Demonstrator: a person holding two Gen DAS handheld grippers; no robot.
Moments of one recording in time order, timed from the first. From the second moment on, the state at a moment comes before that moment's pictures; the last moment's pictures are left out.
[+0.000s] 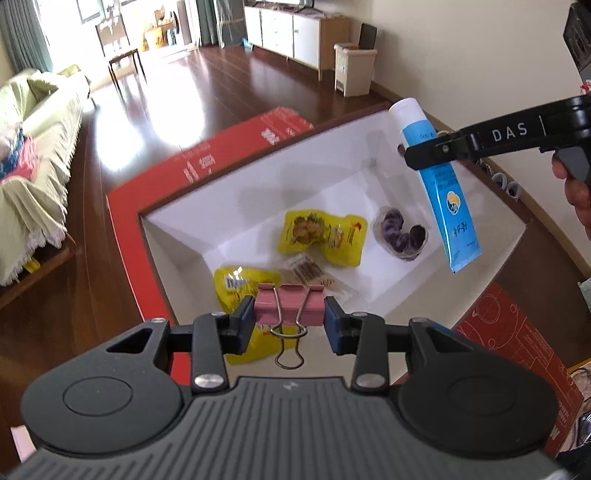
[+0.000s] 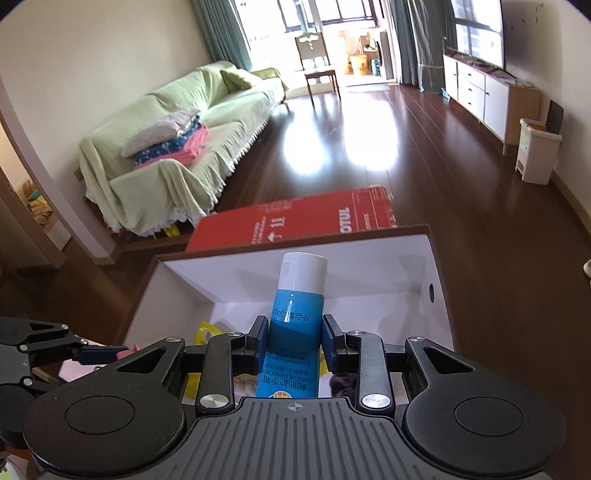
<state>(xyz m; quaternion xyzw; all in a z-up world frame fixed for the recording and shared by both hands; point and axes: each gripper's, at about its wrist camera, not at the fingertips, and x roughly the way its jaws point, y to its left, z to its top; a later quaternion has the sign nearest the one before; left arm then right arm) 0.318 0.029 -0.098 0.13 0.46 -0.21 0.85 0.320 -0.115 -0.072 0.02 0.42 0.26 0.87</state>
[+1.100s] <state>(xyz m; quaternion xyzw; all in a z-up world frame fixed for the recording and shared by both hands) 0.331 0.023 -0.136 0.12 0.52 -0.20 0.82 0.342 -0.096 -0.148 -0.01 0.55 0.26 0.79</state>
